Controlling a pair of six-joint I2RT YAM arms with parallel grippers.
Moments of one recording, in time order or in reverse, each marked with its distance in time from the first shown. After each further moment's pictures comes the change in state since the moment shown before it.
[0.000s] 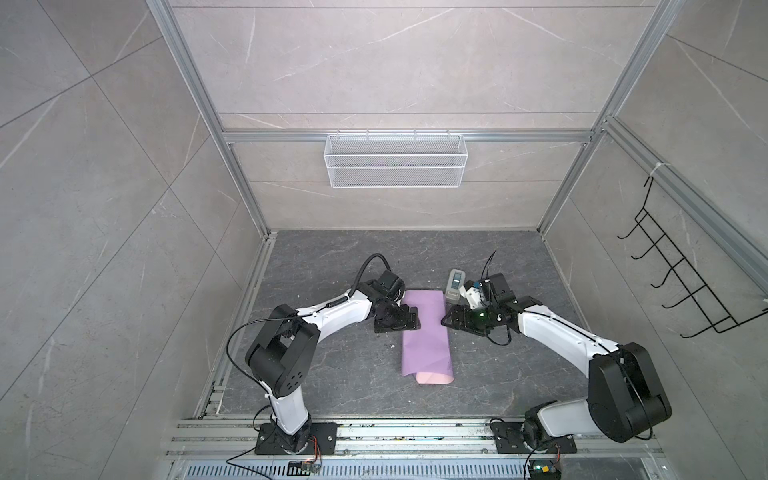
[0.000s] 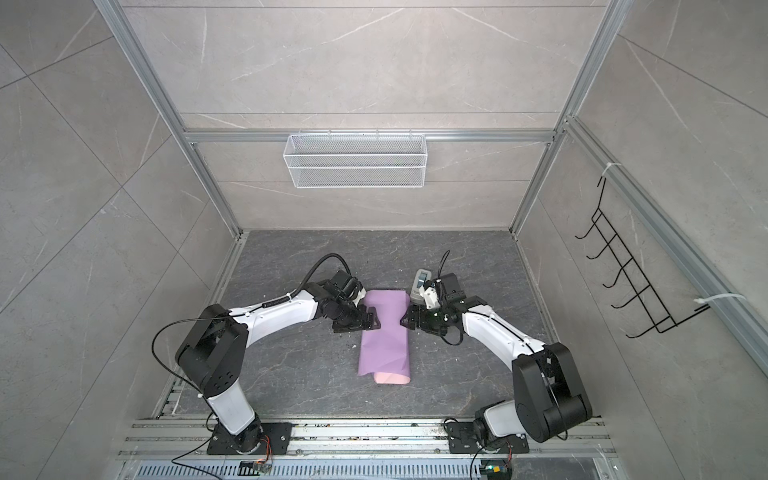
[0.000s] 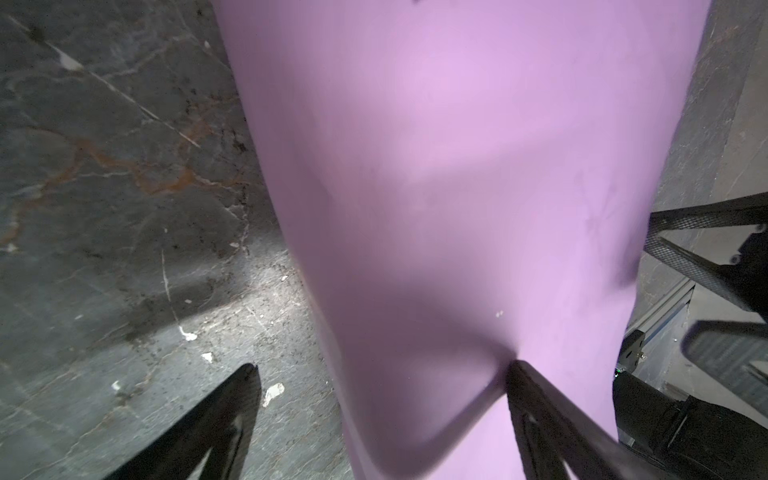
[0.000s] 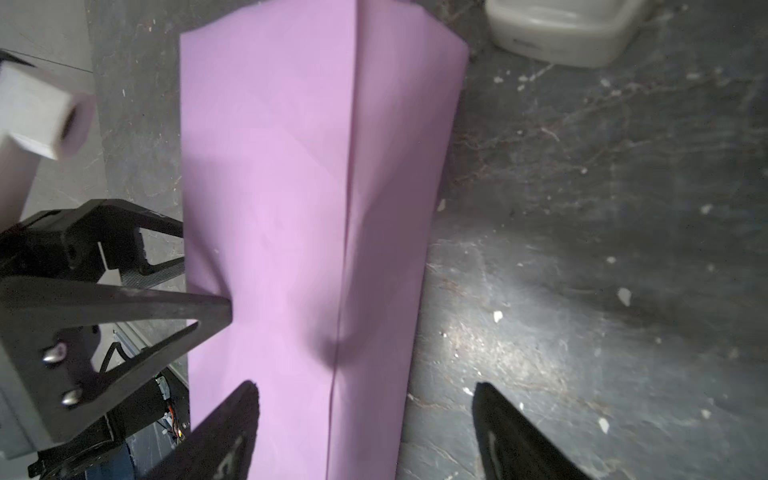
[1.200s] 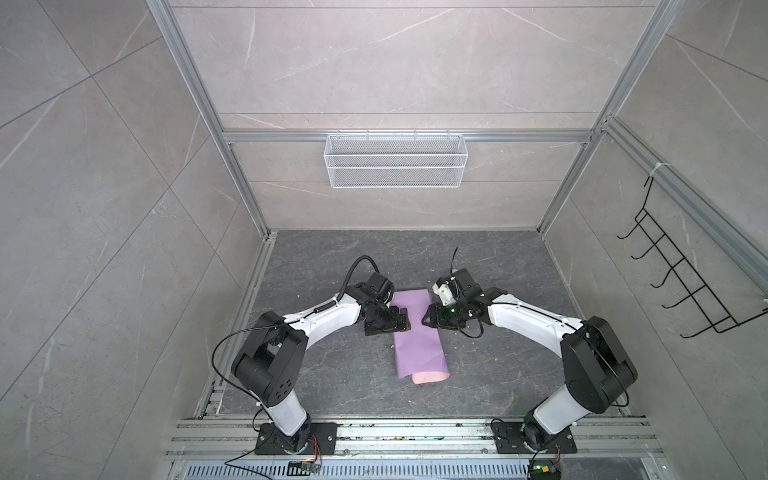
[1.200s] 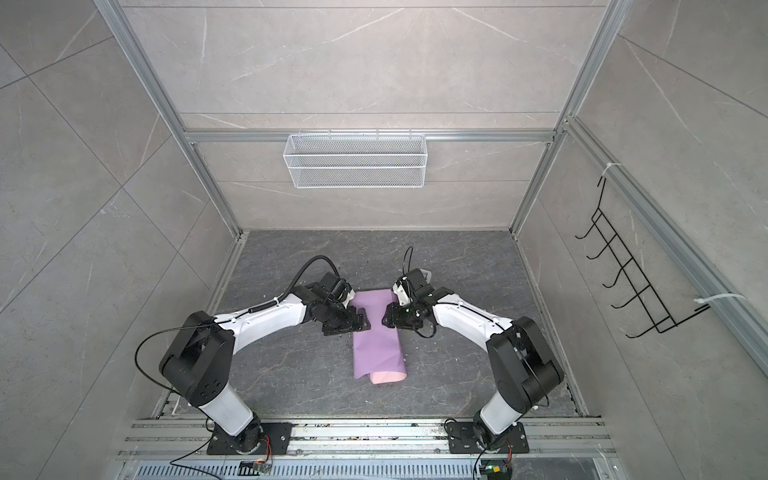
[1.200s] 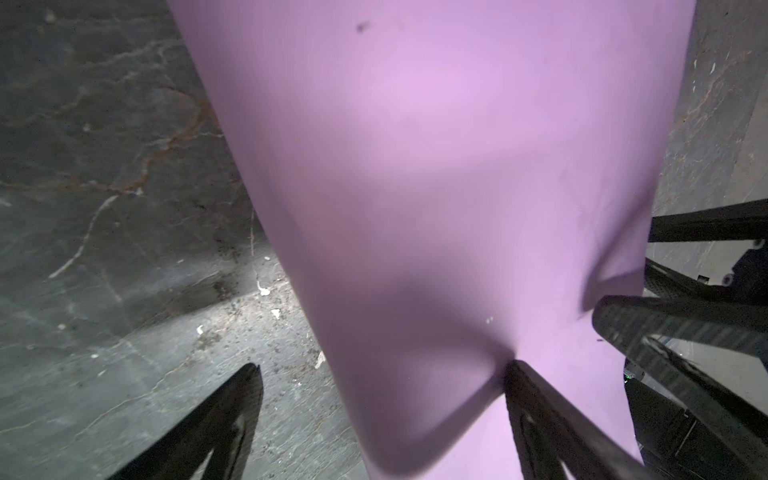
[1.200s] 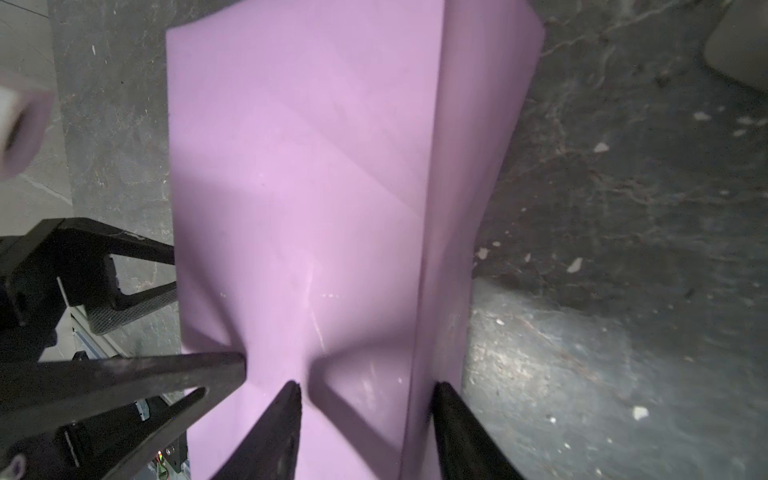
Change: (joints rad) left arm 0.058 -0.092 -0.097 -0.006 -0.021 -0.003; right arm 0.207 0.196 0.165 0.031 0.109 0.092
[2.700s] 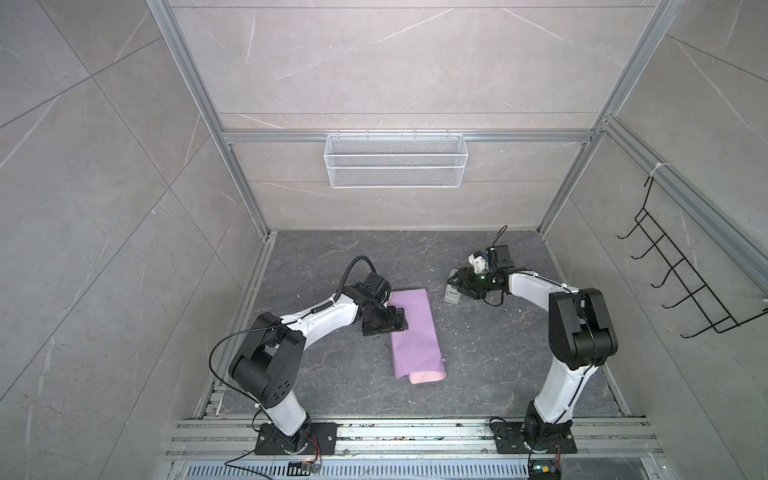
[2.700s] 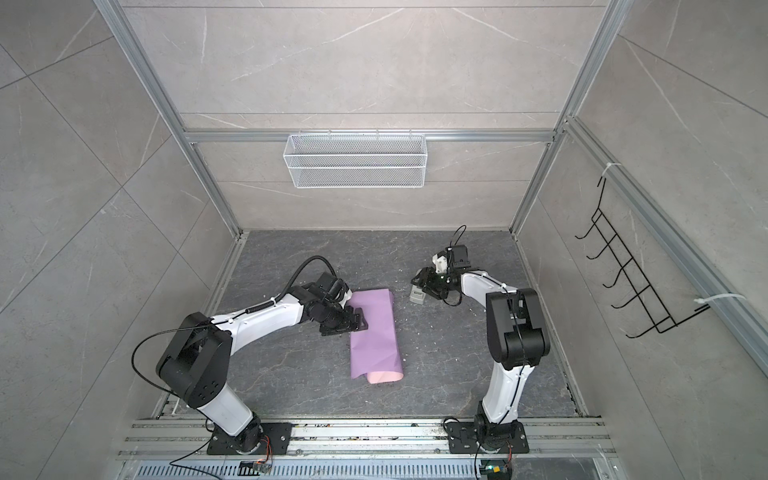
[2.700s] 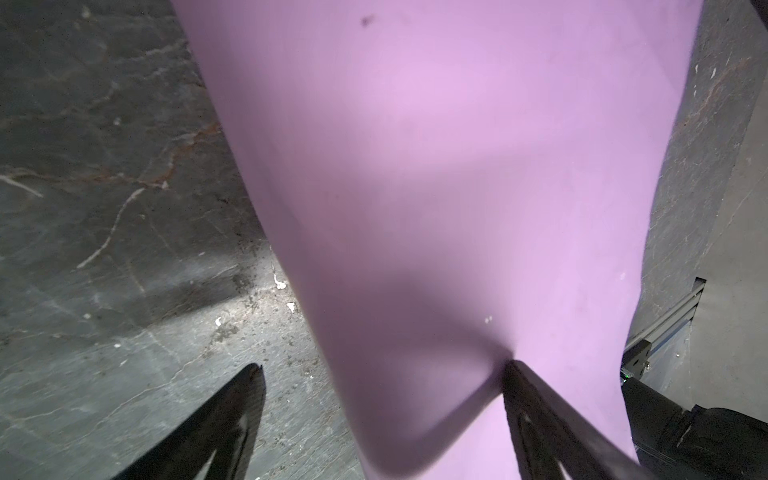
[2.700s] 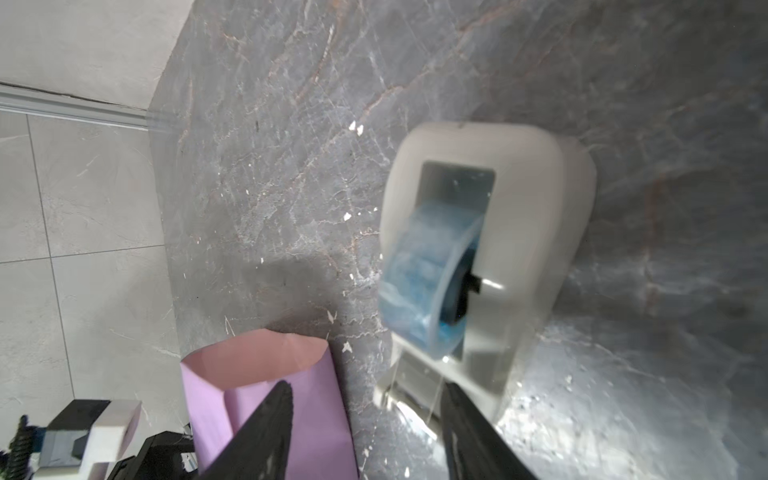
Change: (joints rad) left arm 0.014 -0.006 -0.010 0.001 0.009 0.008; right arm -0.428 0.263 0.162 0.189 -0.228 0.030
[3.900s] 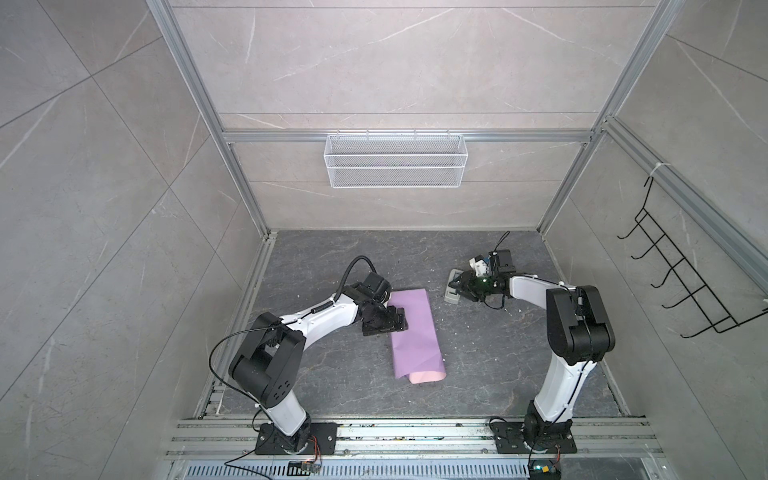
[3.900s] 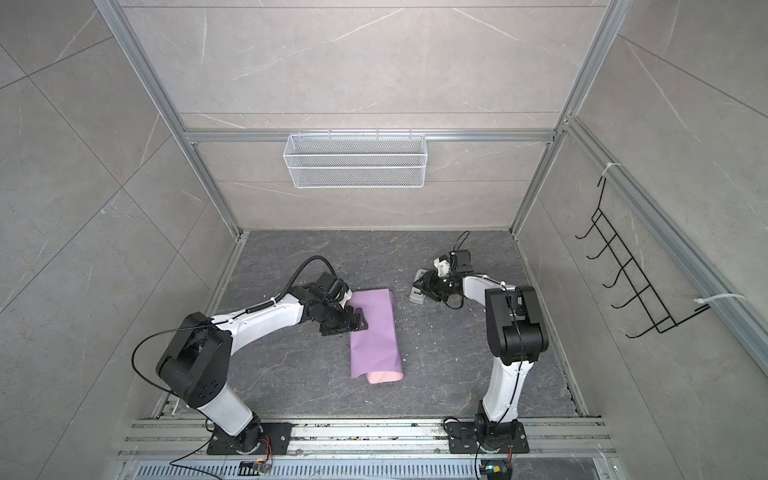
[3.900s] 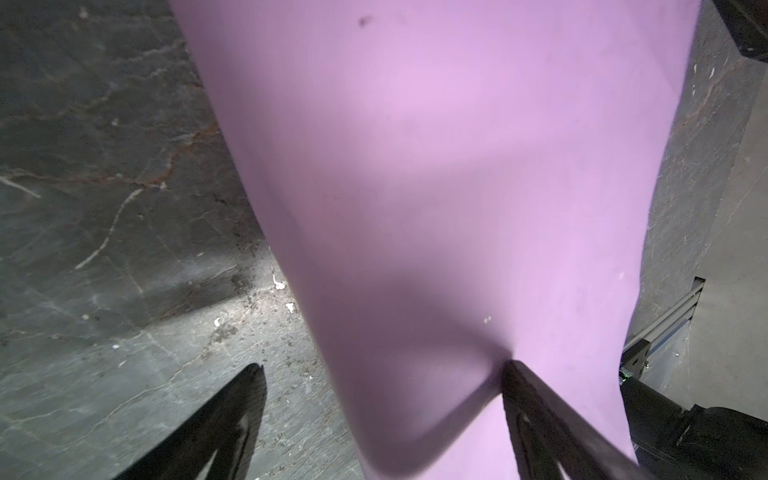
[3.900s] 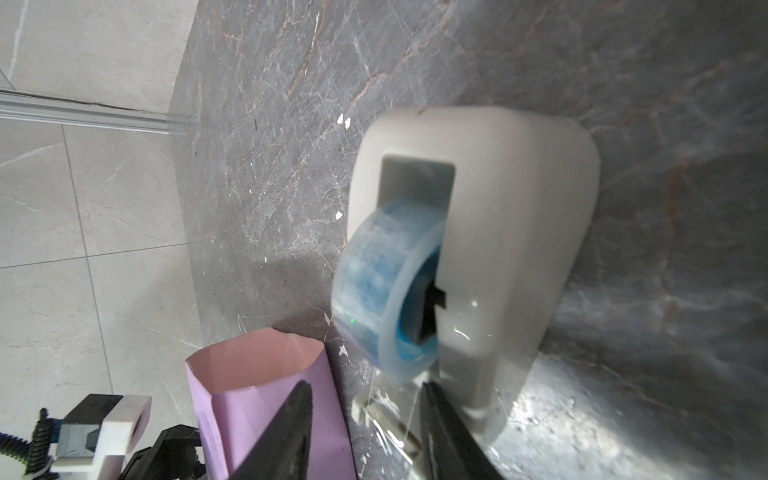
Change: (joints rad) left arm 0.000 0.000 0.000 0.002 0.002 0.000; right arm -0.033 0.033 -0.047 0.096 -0.088 0.036
